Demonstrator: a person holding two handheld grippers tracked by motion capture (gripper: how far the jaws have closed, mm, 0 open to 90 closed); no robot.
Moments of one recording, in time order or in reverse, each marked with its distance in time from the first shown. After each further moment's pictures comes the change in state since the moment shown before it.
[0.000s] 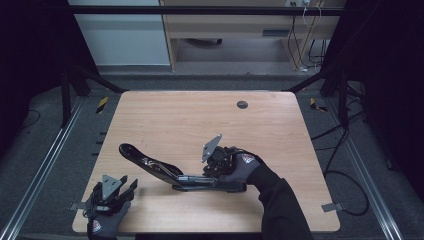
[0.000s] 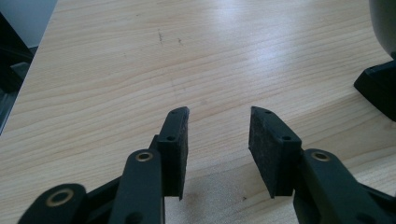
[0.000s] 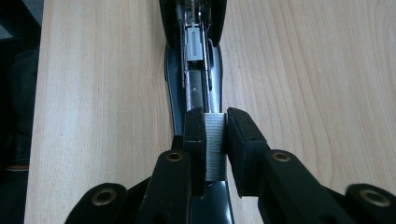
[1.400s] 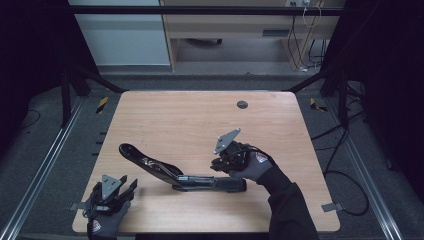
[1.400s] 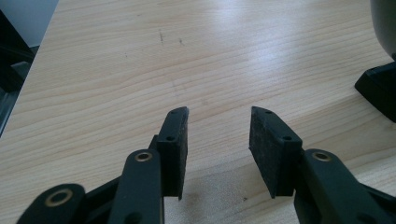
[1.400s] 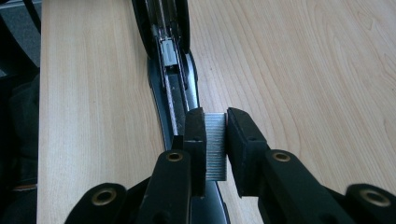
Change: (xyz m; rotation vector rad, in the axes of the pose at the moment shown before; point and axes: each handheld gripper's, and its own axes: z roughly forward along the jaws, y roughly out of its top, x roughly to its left) left arm 0.001 0.000 0.000 0.000 0.003 -0.003; right arm -0.003 -0.017 -0.035 -0.090 -0.072 0.105
